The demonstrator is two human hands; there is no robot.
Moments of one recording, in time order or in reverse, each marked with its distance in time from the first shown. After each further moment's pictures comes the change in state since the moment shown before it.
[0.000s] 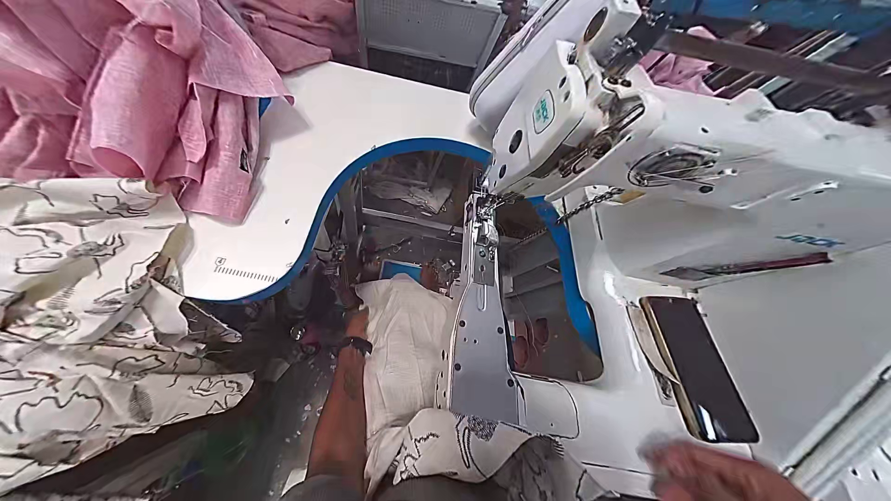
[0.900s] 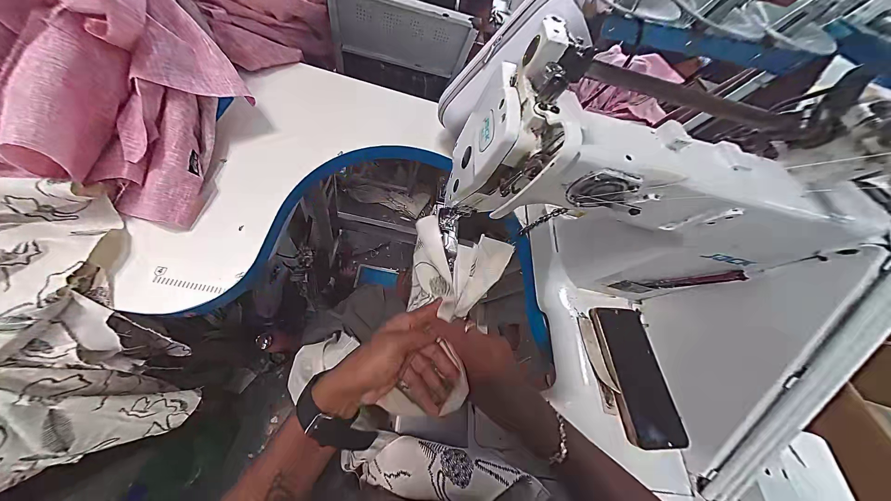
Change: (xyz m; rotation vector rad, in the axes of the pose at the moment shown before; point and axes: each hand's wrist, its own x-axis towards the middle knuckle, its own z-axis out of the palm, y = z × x) left_hand -0.249 0.176 -0.014 -0.293 -1.138 0.244; right_hand 0.147 -0.108 0.092 -0.349 0.503 -0.966
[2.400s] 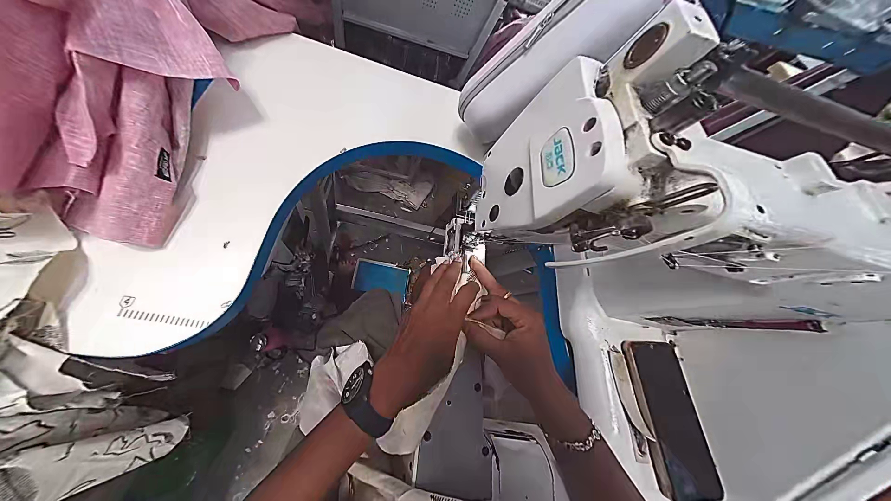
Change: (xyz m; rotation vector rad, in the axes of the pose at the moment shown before) left_hand 0.082 -0.012 -0.019 1.304 0.445 0.710; right_hand 0.044 0.043 0.017 0.605 0.103 0.492
